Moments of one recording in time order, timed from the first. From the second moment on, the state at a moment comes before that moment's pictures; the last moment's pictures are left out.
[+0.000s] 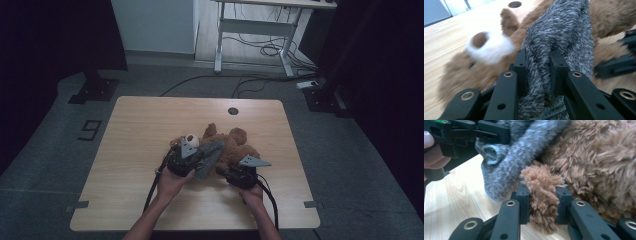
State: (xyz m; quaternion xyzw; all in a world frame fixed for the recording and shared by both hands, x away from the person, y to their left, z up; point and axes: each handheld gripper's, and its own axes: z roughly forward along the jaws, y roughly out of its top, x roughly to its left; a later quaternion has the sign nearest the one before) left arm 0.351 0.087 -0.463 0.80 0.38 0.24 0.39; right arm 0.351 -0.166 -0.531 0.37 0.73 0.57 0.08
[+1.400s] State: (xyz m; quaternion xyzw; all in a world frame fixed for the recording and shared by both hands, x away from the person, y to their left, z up) left arm 0.372 0.097 -0.456 0.78 0.40 0.22 0.43; right arm 0.346 -0.172 -0.520 0.36 0.73 0.57 0.09
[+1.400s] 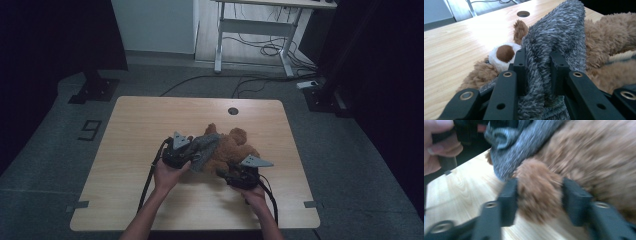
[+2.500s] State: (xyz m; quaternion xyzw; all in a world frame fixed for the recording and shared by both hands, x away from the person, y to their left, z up) left arm 0.360 0.090 -0.448 0.78 0.39 0.20 0.45; right arm 0.361 -0.250 -0.521 0.44 0.69 0.56 0.12
